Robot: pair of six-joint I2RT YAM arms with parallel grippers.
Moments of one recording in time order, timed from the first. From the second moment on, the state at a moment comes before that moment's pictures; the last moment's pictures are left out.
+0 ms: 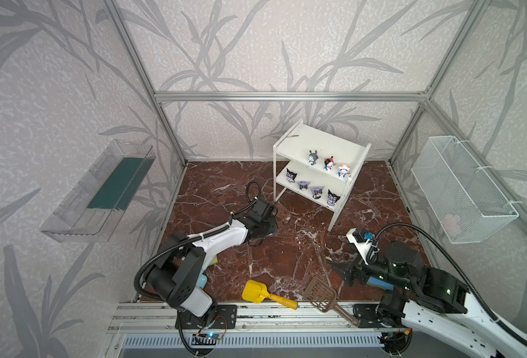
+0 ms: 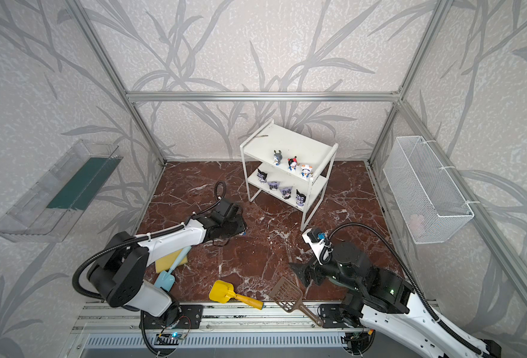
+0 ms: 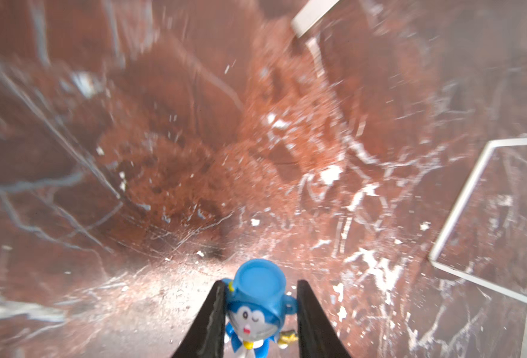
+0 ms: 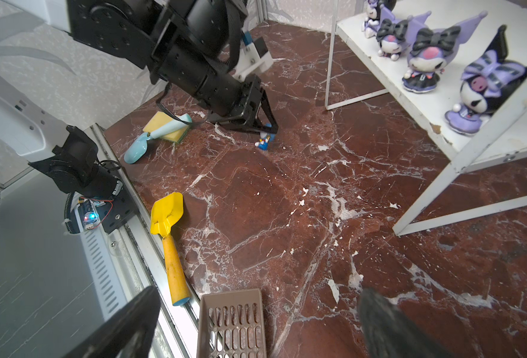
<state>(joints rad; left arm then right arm) -0.60 1.51 0.88 -0.30 -0.05 -0.89 0.93 0.46 0.70 -0.74 -0.02 0.24</state>
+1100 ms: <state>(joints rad) -0.63 1.37 1.39 -0.11 -0.09 -0.27 0.93 0.54 0.79 -0.72 -0.07 0.21</state>
